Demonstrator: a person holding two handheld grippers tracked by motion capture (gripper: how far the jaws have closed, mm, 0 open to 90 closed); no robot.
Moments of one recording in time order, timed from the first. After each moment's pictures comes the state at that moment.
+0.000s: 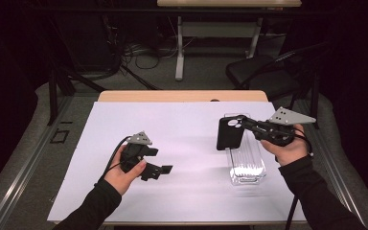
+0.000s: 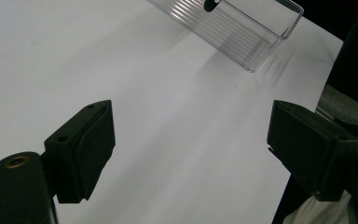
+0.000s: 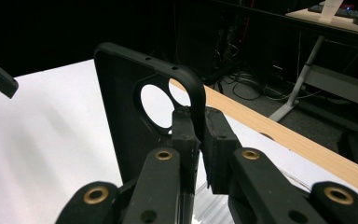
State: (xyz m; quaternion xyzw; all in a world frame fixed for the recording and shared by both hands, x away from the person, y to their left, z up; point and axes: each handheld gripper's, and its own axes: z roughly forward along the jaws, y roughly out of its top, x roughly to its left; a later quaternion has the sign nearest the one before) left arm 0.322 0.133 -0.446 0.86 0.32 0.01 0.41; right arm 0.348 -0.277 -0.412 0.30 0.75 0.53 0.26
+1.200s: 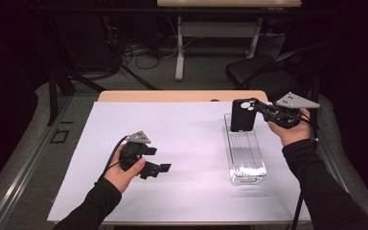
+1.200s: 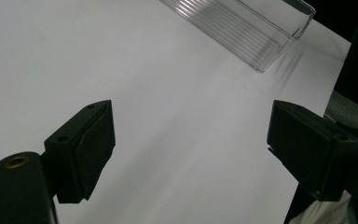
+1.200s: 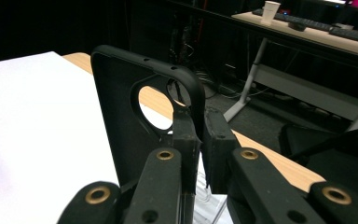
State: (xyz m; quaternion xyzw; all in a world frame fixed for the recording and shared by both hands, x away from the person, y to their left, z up) left arm 0.329 0.139 -0.454 0.85 0.33 0.01 0.41; right arm 0.402 -0.309 -0.417 0.34 0.73 0.50 0.33
